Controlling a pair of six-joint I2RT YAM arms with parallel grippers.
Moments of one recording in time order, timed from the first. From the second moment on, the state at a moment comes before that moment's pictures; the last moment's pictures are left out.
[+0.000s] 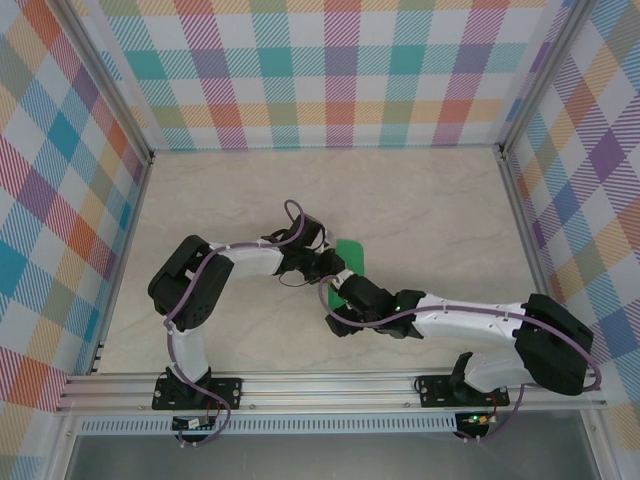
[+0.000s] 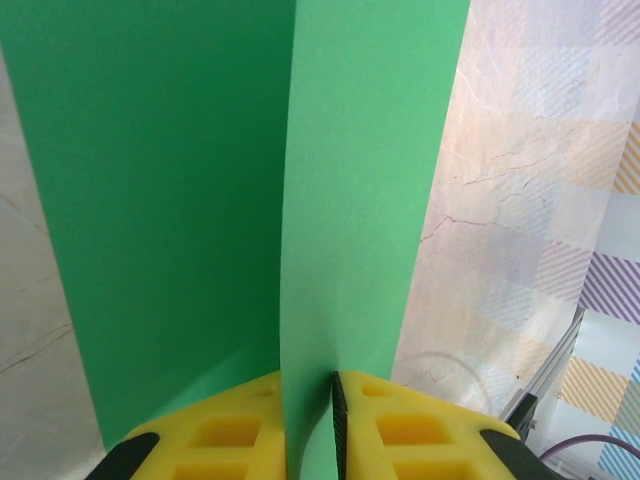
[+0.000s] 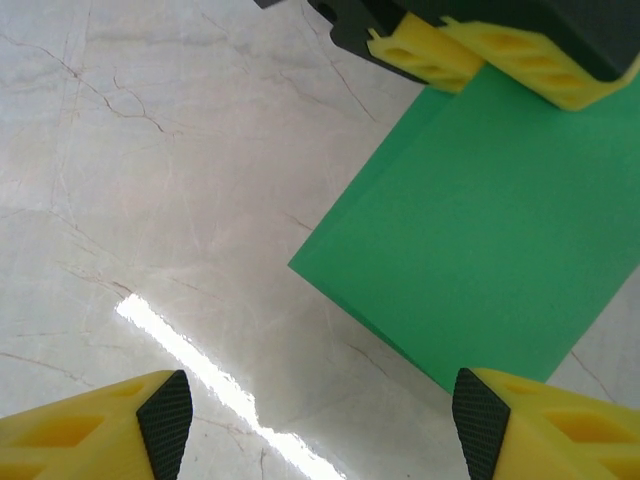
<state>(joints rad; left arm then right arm) -0.66 1.89 1.06 -0.11 0.53 -0.87 1.08 1.33 0.66 -0.29 0.14 0.38</state>
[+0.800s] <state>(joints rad) -0.66 1.88 1.06 -0.08 0.53 -0.89 1.17 1.46 0.71 -0.25 0.41 0.38</state>
